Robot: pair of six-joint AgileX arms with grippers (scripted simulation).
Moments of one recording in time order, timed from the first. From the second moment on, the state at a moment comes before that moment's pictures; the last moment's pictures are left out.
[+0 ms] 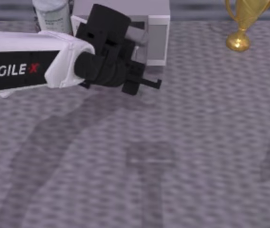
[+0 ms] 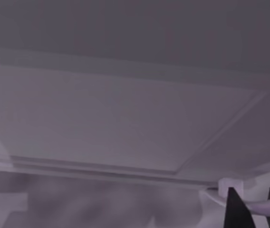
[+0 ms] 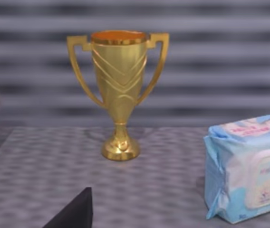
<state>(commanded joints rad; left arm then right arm) -0.54 1.95 1.29 -0.20 -0.02 -0.07 0.00 0.00 0.00 0.00 0.00 0.00</state>
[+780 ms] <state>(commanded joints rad) -0.54 1.93 1.27 -0.20 0.00 -0.04 0.00 0.00 0.00 0.00 0.00 0.00</state>
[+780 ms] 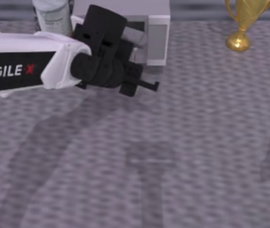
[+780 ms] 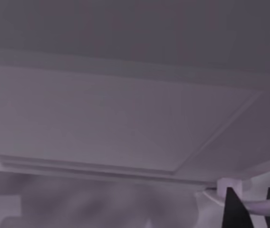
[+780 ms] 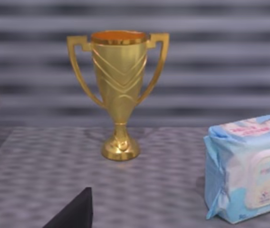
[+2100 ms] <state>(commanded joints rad) -0.52 1.92 1.25 -0.19 0.02 -0.02 0.00 0.00 0.00 0.00 0.00 0.00</state>
